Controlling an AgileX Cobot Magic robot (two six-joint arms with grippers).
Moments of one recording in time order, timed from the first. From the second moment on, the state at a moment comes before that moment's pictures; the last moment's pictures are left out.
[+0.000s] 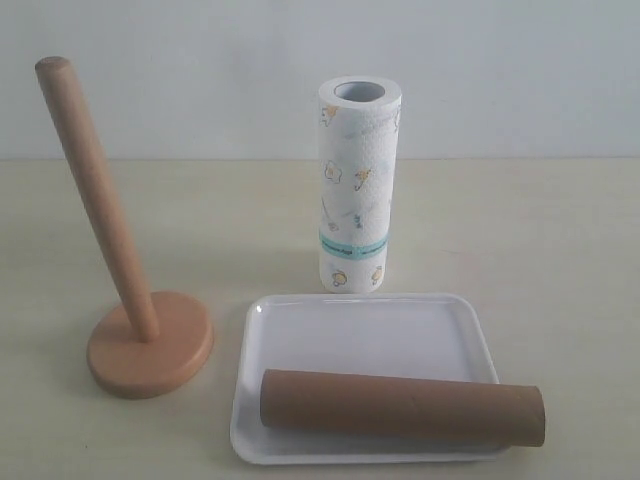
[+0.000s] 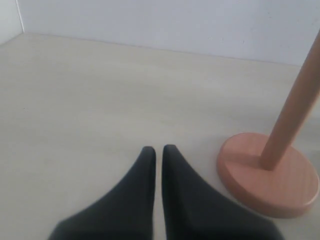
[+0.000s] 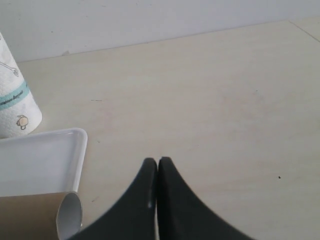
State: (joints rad) left arm 0.11 0.00 0.00 -0.05 0.36 -0.05; right arm -0.01 0.01 0.00 0.10 0.38 0.05
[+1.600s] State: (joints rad) left arm 0.06 0.00 0.00 -0.05 0.36 -0.05; right arm -0.01 0.01 0.00 0.10 0.38 0.06
